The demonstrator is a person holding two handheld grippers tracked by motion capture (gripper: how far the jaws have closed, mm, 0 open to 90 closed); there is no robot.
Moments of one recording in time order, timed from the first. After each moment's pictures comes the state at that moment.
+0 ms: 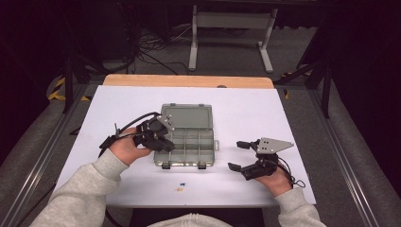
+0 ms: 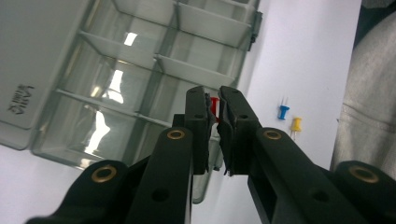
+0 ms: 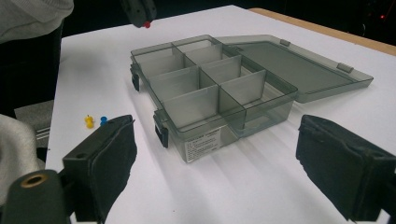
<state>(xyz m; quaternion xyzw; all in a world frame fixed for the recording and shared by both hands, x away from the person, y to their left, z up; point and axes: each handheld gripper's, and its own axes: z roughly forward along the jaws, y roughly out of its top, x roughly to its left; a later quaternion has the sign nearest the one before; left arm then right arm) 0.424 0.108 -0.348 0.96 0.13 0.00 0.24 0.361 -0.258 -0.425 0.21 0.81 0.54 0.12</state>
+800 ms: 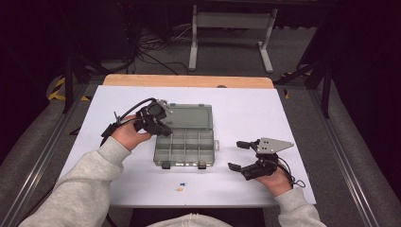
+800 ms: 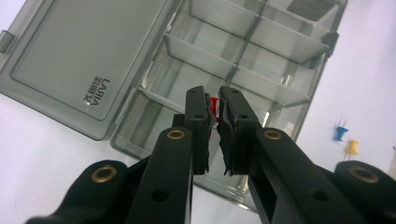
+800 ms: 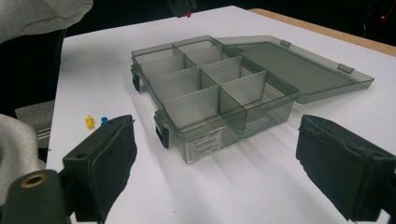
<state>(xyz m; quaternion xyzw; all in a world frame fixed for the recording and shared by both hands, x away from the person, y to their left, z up) 0.469 0.114 -0.348 0.95 0.20 0.02 0.24 0.361 -0.258 -0.424 0.21 0.81 0.54 0.12</state>
